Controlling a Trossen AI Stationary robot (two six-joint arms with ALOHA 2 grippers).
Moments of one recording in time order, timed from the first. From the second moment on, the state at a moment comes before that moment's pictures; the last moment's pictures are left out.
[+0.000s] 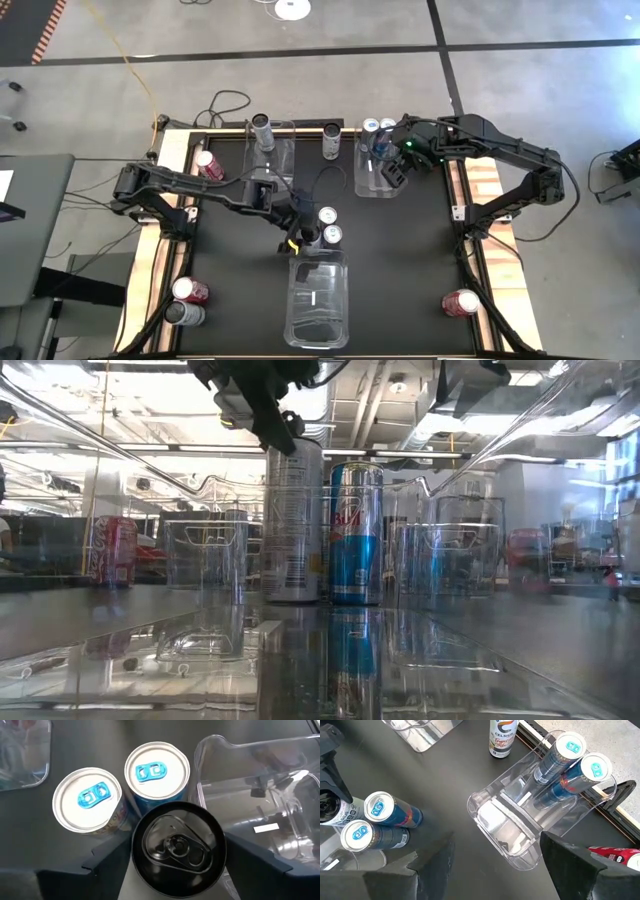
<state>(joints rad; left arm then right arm) -0.05 1.59 1.25 -0.53 0.07 0.13 -0.20 1.37 1.66 -1.35 0.26 0.49</state>
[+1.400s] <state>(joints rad) 0.56 1.59 1.77 -0.99 -0.16 0.23 -0.22 1.37 1.66 -1.36 0.29 0.47</state>
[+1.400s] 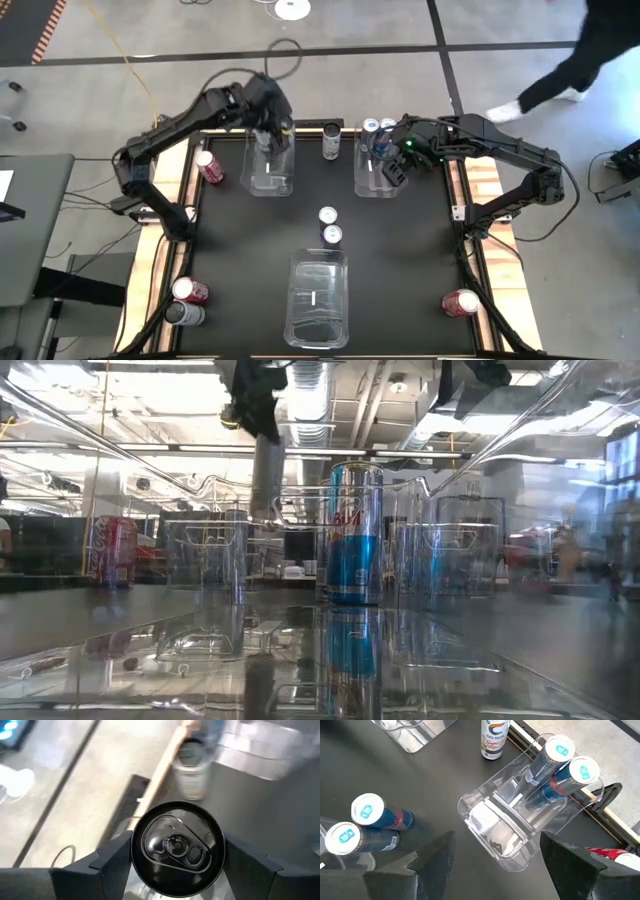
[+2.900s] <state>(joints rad) 0.79 1.59 1.26 -0.43 -0.03 0.32 -0.41 1.37 1.66 -1.35 0.23 0.42</state>
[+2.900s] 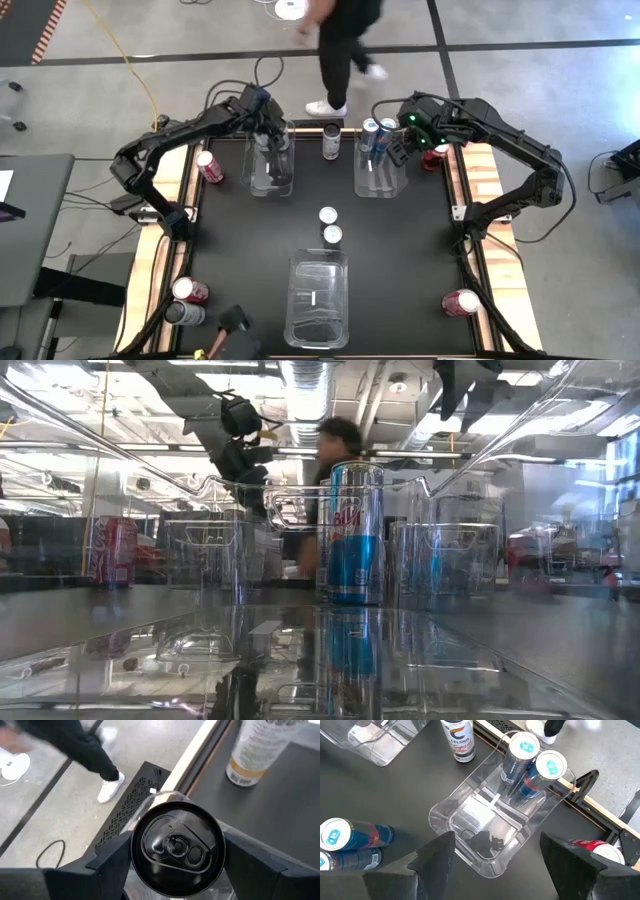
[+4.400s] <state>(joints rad) 0.38 1.10 1.48 -1.16 -0.14 -0.18 -0.33 1.44 1.66 -0.91 -0.18 0.04</state>
